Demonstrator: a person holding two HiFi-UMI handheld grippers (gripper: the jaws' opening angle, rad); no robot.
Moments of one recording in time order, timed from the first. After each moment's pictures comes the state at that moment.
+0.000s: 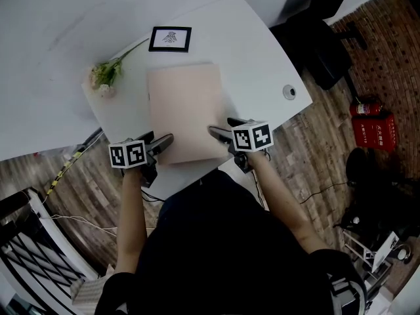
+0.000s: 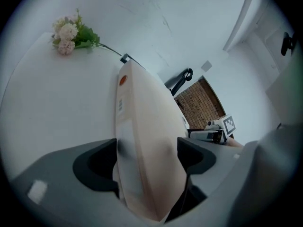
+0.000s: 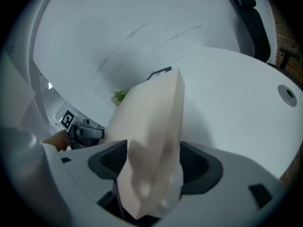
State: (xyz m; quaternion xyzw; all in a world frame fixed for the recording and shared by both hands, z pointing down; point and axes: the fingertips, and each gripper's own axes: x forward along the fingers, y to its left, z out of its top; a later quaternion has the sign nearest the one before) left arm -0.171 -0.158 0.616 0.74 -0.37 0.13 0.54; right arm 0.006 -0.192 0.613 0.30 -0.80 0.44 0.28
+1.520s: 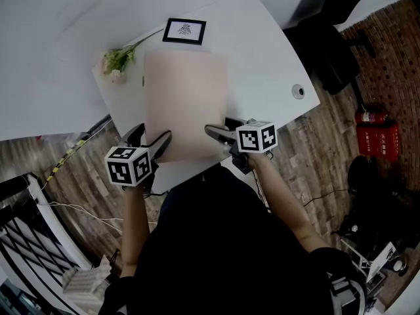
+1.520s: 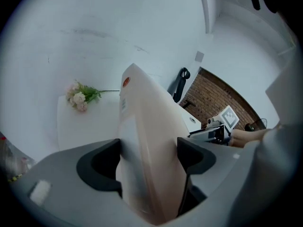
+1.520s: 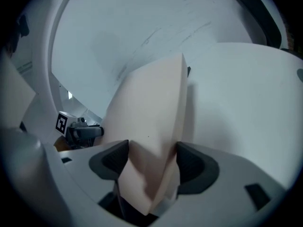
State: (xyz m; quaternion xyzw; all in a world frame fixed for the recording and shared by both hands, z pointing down) left arm -0.201 -0.137 0.525 0.75 -0.49 0.21 0.39; right arm -0.041 -0.170 0.572 0.23 -0.84 0.46 0.19
